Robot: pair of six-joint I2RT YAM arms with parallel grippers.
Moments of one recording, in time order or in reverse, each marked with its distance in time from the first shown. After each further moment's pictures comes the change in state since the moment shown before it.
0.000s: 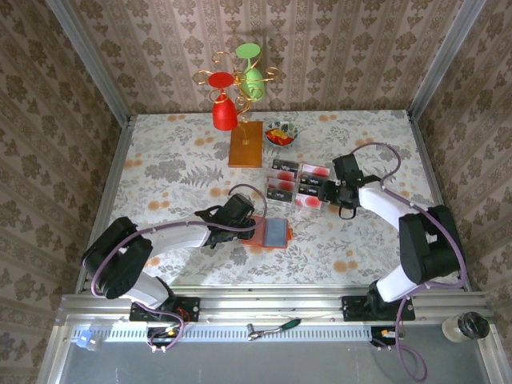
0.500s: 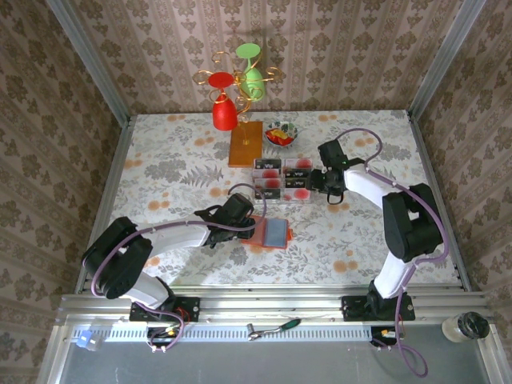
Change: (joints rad) left arm 0.007 0.000 0.000 0.001 0.004 0.000; right arm 0.043 0.219 0.248 -0.052 -0.018 -0.039
